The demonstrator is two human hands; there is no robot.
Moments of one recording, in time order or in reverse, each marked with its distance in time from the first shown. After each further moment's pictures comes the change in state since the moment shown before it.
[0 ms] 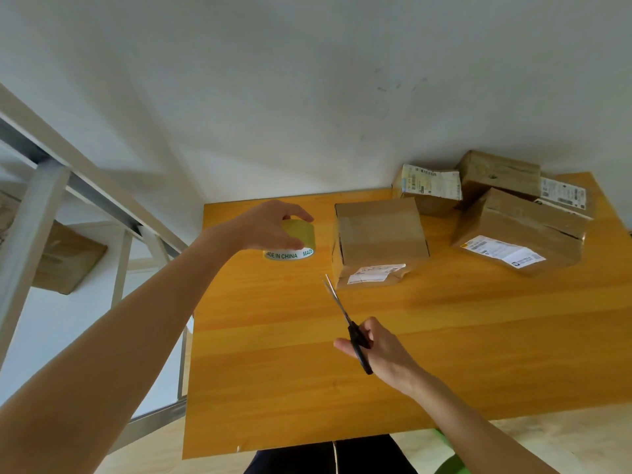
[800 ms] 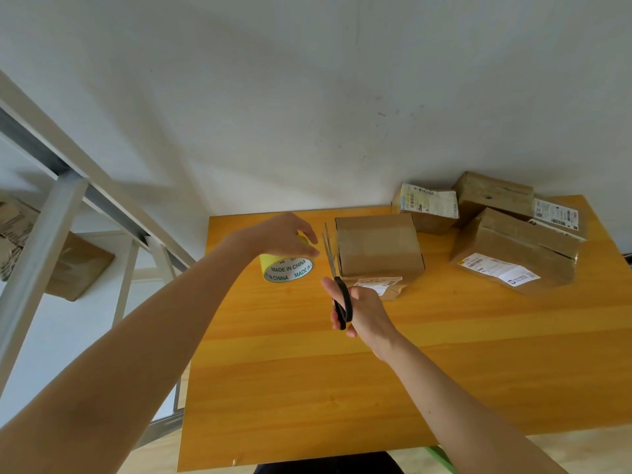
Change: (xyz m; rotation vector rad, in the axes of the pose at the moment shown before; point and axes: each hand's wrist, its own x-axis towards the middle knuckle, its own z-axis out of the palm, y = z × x) left_hand 0.013 0.017 0.001 0.111 -0.071 -0.113; right_hand 0.002 -0.100 -0.007 0.365 0.086 -0.123
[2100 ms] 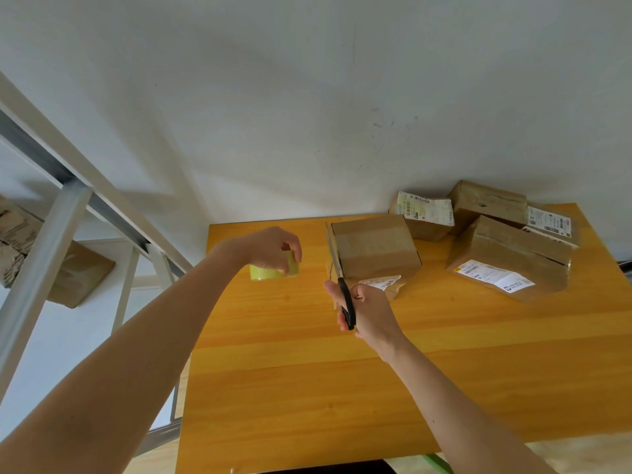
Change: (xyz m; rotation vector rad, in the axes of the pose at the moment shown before) left_hand -0.011 -0.017 -0.003 -0.010 -0.082 -0.004; right_hand -0.004 -0.009 -0.006 -0.072 0.124 -0.089
